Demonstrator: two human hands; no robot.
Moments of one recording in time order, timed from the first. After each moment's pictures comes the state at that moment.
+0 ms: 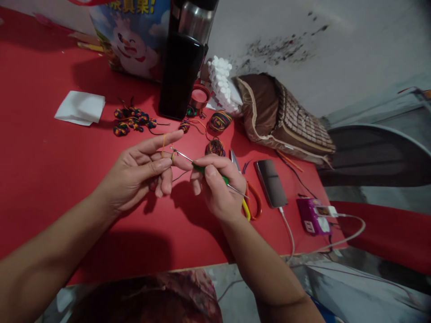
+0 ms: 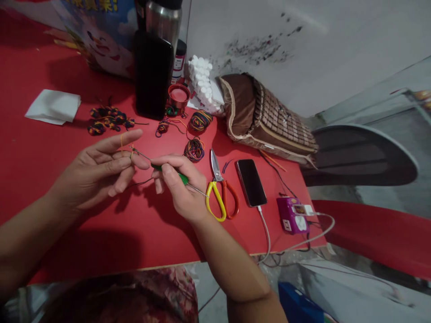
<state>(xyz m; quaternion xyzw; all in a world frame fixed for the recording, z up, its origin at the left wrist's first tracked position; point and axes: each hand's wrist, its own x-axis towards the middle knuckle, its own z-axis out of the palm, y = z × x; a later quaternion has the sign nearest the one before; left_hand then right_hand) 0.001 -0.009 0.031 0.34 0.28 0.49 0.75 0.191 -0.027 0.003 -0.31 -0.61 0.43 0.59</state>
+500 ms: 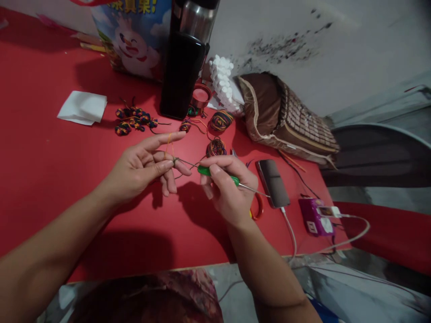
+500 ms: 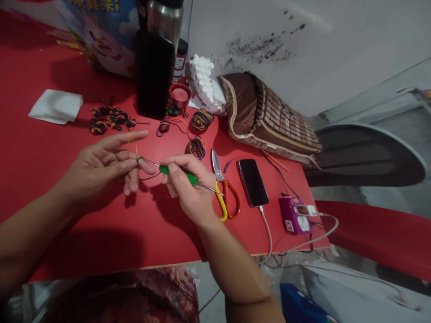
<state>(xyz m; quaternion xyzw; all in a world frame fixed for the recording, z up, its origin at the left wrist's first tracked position) -0.003 -0.006 0.020 0.43 0.30 0.45 0.72 0.198 -0.035 0.019 -0.42 -0.54 0.45 0.57</state>
